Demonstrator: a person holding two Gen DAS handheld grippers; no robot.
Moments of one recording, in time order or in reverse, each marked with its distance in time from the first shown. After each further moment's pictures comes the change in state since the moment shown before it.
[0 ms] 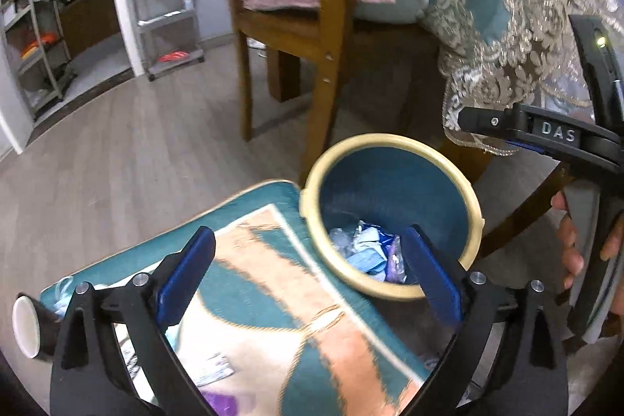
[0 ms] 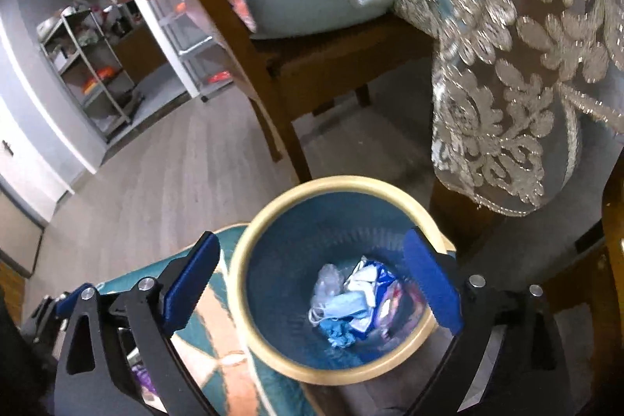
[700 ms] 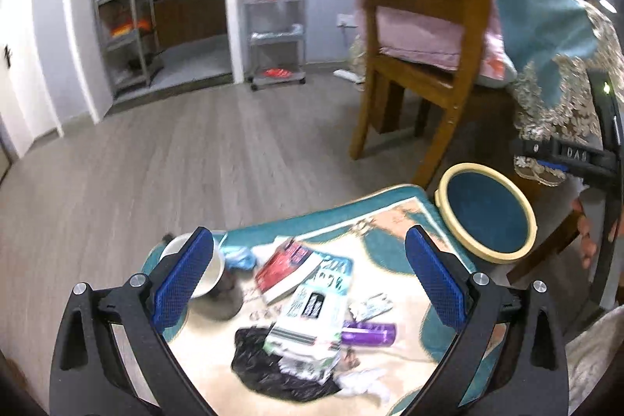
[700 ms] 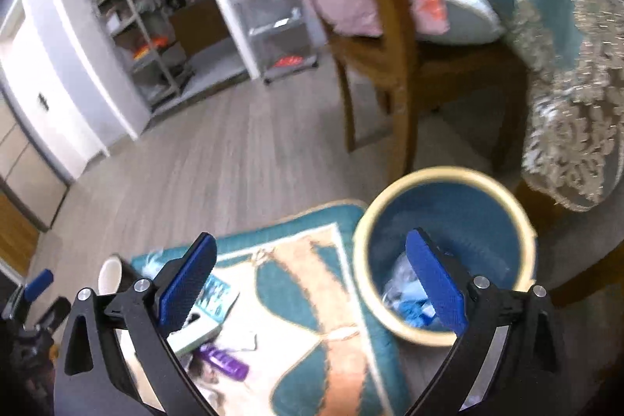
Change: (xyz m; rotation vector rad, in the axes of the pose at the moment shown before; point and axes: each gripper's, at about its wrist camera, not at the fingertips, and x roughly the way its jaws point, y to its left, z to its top) left arm -0.150 0.170 -0.079 -0.184 -0.120 0.213; right arm -0.018 0.143 -0.037 -0.164 0.043 0.126
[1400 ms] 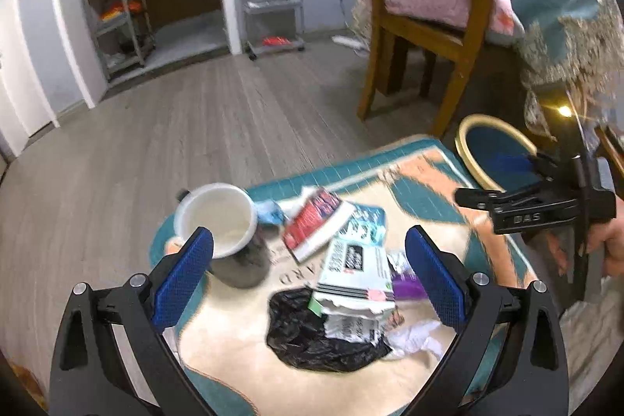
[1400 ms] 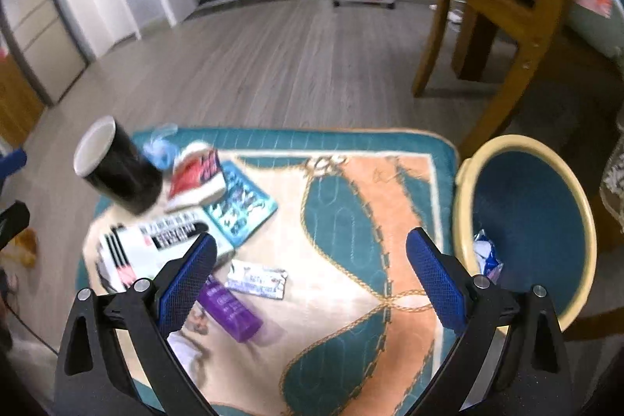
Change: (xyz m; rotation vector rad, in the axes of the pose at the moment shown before) left arm 0.027 0.032 -0.042 0.073 0.119 -0.024; right arm 0.092 0.089 -0.079 -0.353 0.234 0.026
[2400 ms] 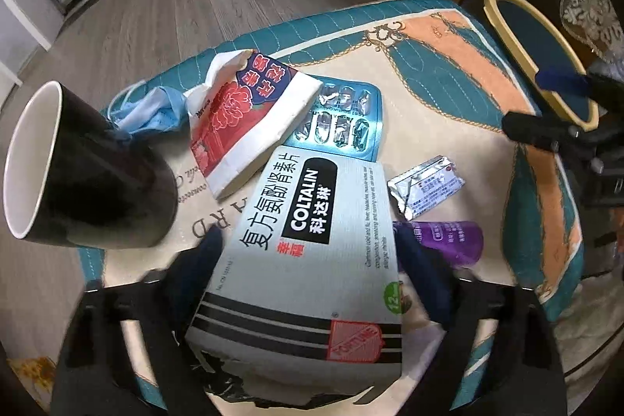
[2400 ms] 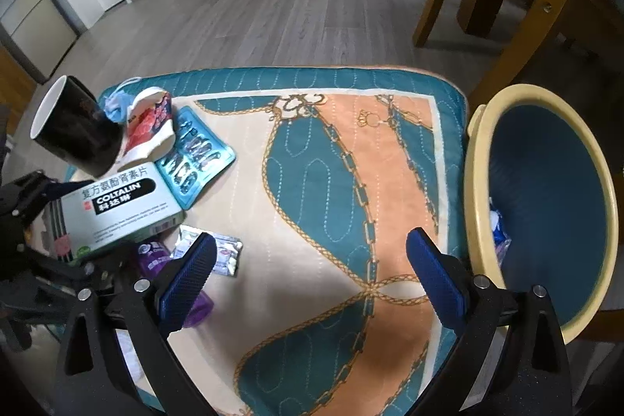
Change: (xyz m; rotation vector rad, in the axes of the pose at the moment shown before) left arm 0.154 -0.044 -0.032 0.035 0.451 -0.039; right arm 0.049 -0.034 -0.012 0.023 0.155 0.021
